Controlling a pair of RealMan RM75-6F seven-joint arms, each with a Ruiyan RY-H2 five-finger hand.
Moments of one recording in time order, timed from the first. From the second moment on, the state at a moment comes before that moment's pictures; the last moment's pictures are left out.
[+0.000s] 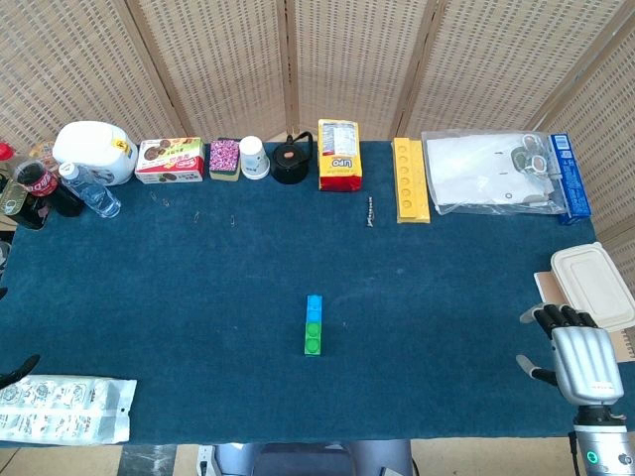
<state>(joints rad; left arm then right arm) 0.05 -1.04 -0.06 -1.80 1.51 1.66 0.09 0.07 -1.04 0.07 -1.90 -1.52 1.51 -0.31</state>
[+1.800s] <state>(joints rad) -0.02 -0.93 -0.07 -1.91 1.52 1.56 0.18 0.77 -1.30 0.19 -1.64 -1.99 1.01 0.03</state>
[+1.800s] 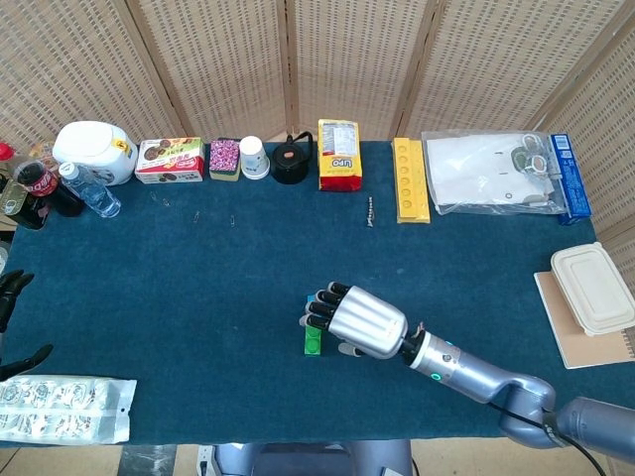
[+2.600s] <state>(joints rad) -0.01 -0.93 -0.06 -1.87 1.48 1.55 0.14 0.99 -1.44 0.10 -1.45 -2.03 0.85 -0.10</state>
